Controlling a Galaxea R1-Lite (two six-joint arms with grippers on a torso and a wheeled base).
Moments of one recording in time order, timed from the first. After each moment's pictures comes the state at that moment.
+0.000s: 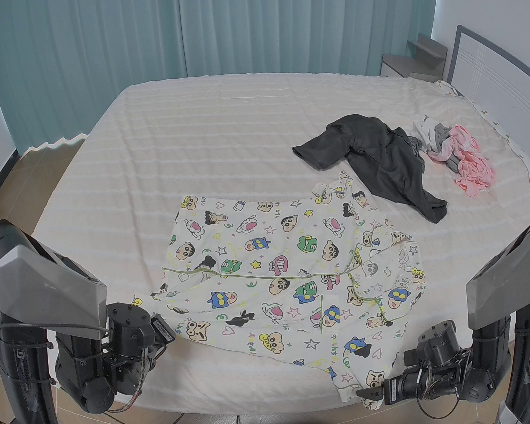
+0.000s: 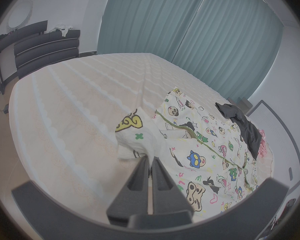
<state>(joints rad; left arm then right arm) -0.48 2.24 -0.14 -1.55 0.52 -0.81 0.49 2.29 -0.02 -1.30 0.12 0.38</state>
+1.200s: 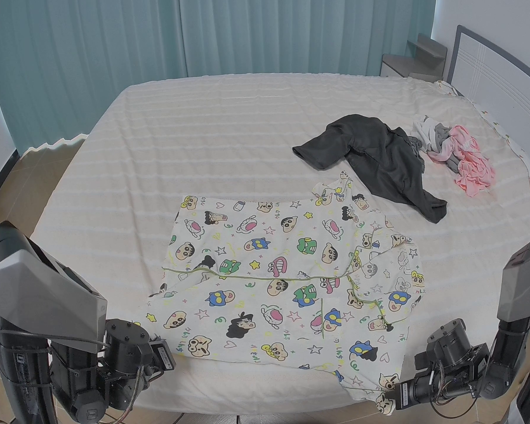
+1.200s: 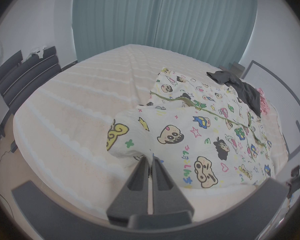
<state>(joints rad) -0.52 2.23 -0.02 -1.54 0.47 -0.58 0.50 2.09 -0.02 -1.01 0.13 0.44</state>
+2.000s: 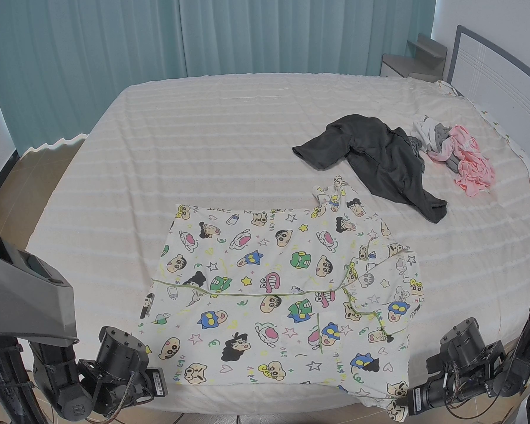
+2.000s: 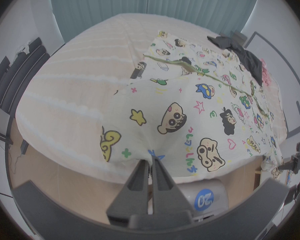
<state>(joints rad) -0.49 2.09 -0.02 -1.11 0.28 -0.57 0.51 1.90 -0.02 -0.76 0.14 0.44</state>
